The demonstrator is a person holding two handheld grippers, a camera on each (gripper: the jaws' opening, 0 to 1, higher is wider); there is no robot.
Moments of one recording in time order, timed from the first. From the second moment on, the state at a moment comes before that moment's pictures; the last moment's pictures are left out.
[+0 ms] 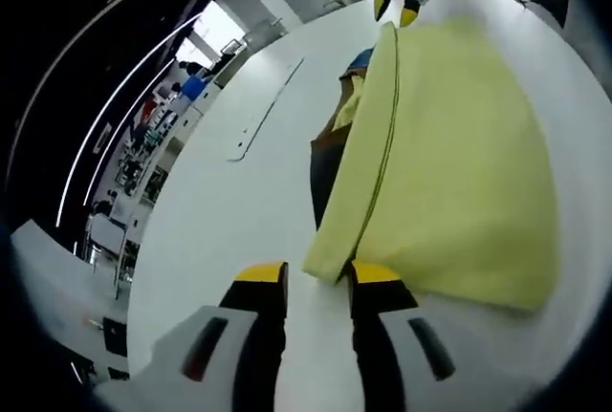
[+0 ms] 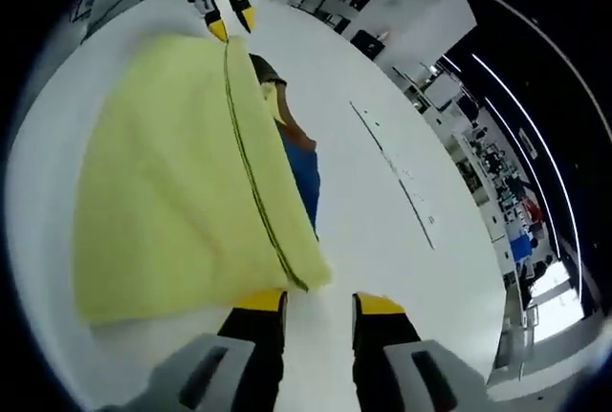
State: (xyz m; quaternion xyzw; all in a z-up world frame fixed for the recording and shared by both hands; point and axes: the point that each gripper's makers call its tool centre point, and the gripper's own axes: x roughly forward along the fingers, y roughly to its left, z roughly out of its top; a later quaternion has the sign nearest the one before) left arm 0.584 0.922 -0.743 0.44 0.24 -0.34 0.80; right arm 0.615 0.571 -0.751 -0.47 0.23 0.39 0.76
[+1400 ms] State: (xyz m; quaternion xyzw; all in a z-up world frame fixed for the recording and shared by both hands) left arm 0.616 0.931 -0.744 0.19 0.33 -0.26 0.89; right arm 0.650 0.587 -0.738 -0.32 0.26 0.37 0.84
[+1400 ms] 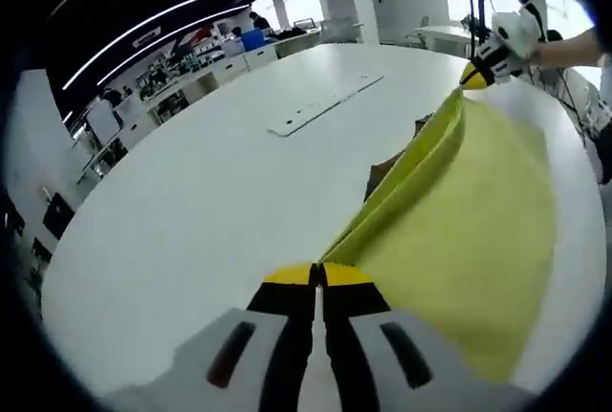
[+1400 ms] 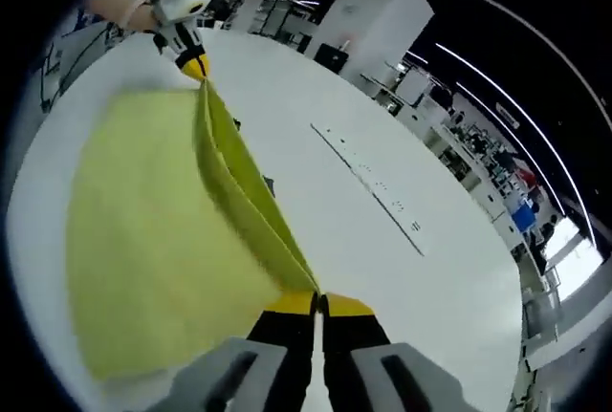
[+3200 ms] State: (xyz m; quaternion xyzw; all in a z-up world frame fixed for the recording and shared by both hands) left arm 0.605 0.918 -0.728 0.10 0.29 -0.33 0.89; right arm 0.654 0.598 -0.733 -0.10 0.26 0.35 0.89
